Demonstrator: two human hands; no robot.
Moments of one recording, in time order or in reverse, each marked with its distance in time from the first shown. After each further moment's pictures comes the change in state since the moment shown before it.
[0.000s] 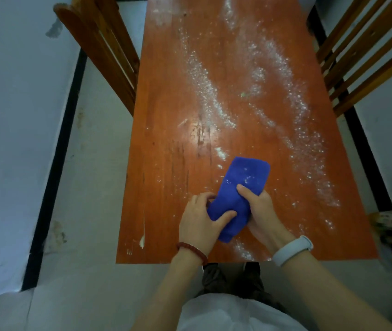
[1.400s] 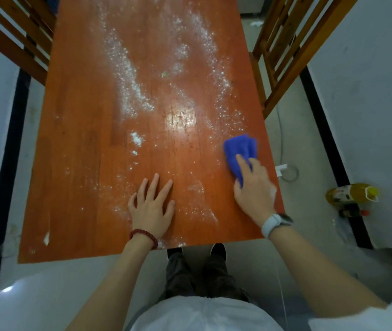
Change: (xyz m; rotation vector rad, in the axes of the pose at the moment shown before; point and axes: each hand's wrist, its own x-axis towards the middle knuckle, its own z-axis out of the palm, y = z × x) left_hand 0.011 0.012 0.128 0.628 -0.081 0.022; right_hand 0.057 -0.021 -0.211 -1.490 0.260 -0.705
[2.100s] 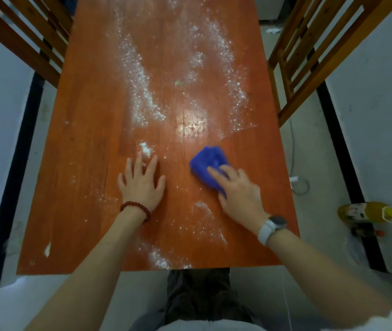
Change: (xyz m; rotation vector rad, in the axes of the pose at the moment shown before) left_hand 0.075 -0.018 -0.038 -0.028 0.064 -0.148; right_hand 0.040 -0.031 0.018 0.027 -0.120 -0.327
